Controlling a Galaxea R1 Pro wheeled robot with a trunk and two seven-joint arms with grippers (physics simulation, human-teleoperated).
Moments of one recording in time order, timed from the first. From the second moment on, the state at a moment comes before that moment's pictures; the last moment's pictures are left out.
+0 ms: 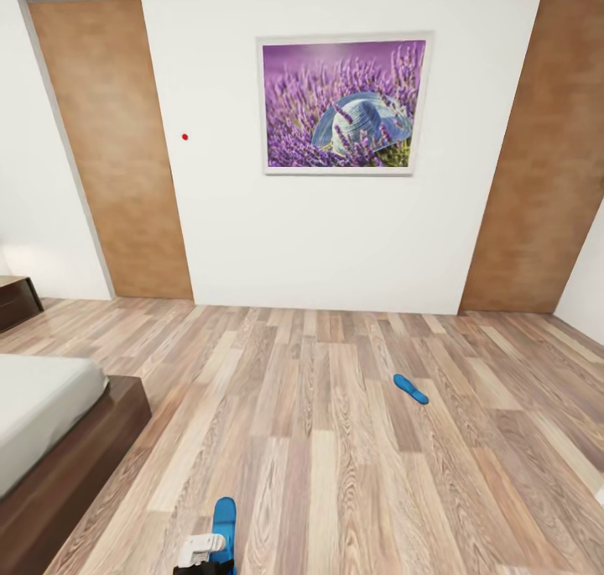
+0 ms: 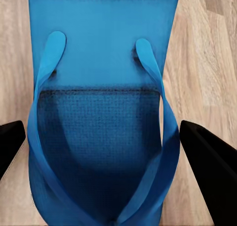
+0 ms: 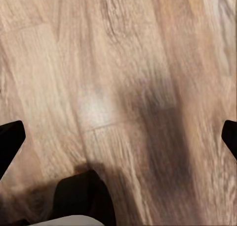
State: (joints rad) left arm -0.32 0.00 0.26 -0.37 -0.08 0.04 -0.50; right arm -0.02 -0.16 -0.32 -0.54 -0.08 0.21 0.14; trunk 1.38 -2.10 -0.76
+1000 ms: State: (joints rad) left arm -0.32 0.00 0.26 -0.36 -0.08 0.04 -0.50; right arm -0.02 -0.17 -0.32 -0.54 -0.08 0.15 0.70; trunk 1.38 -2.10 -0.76
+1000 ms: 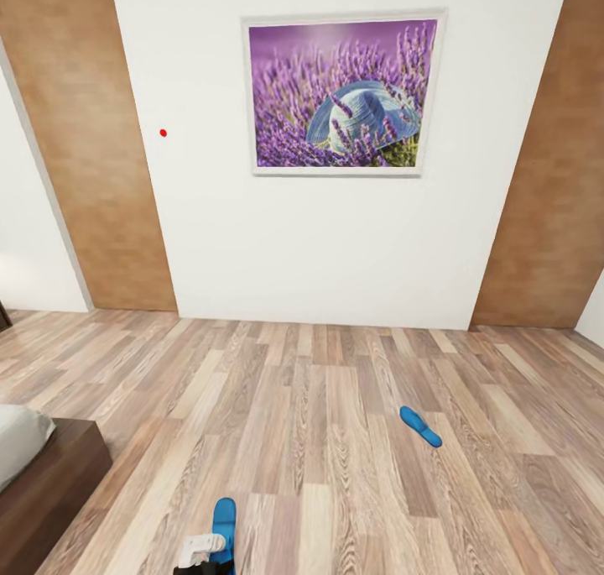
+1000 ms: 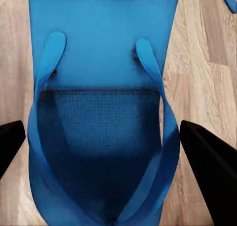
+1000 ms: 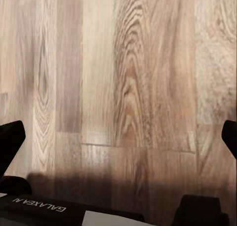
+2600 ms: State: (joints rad) left arm -0.32 0.00 0.25 -0.36 -0.09 0.03 -0.45; right arm -0.02 -0.16 -0.32 -0.54 -0.08 0.13 0.70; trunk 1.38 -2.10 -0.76
